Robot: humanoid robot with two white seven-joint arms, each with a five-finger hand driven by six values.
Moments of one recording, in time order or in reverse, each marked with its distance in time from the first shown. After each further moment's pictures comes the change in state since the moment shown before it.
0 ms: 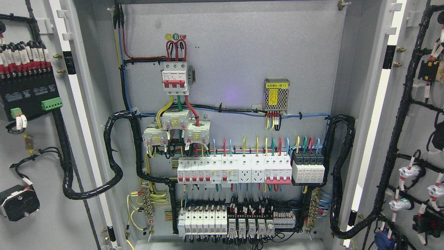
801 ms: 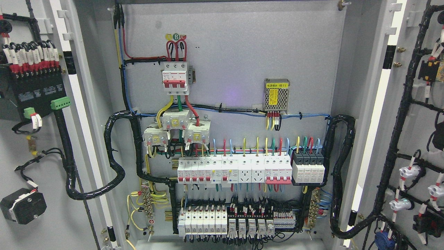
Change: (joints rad) left arm 0.039 -0.022 -0.062 -0.058 -0.003 -0.200 -0.001; right arm 0.001 0.052 -0.014 -0.006 0.096 0.000 -0.074
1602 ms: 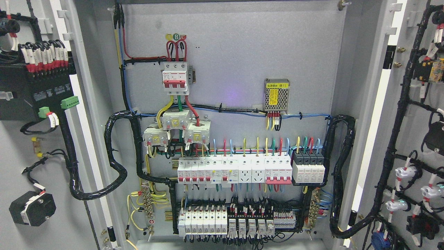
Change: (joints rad) left arm 0.131 -0.052 -0.057 -0.114 -0.027 0.000 -0.002; right arm 0.001 0.040 0.017 -0.015 0.126 0.000 -0.019
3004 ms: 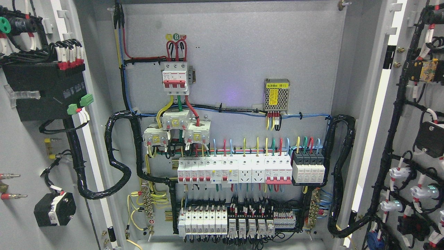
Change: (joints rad) left arm -0.026 -0.074 -0.178 -0.098 -0.146 0.000 0.017; right arm 0.001 0.074 0.015 -0.090 0.061 0.000 0.003
